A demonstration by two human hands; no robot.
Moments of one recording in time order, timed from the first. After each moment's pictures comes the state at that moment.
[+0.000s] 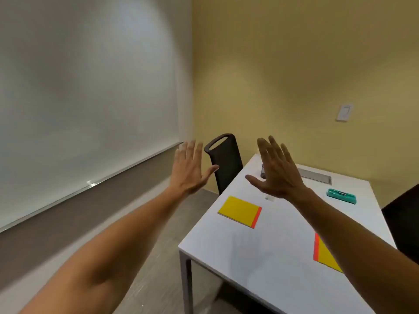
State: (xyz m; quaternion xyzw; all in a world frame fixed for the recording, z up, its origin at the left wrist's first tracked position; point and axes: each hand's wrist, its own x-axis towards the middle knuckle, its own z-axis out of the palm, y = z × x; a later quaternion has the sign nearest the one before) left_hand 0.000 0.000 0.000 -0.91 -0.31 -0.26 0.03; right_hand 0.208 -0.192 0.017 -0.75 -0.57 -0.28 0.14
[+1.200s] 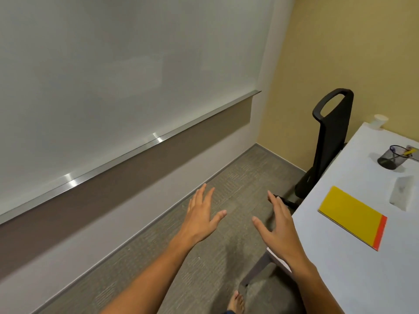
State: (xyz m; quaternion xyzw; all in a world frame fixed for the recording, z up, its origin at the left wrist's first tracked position) left_hand -0.201 0.247 -0.252 -0.84 -0.44 -0.15 -0.29; right_hand 0.015 0.111 -0.251 -0.76 -0.51 0.15 0.37
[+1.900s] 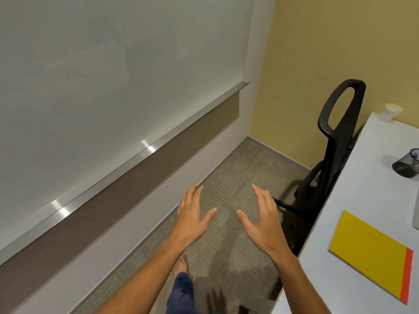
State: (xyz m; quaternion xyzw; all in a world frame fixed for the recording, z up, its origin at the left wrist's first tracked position) left_hand -0.075 0.426 -0.259 -0.81 -0.46 -0.13 -0.32; right_hand 0.115 0.301 -0.251 -0.76 -0.49 0.18 0.38
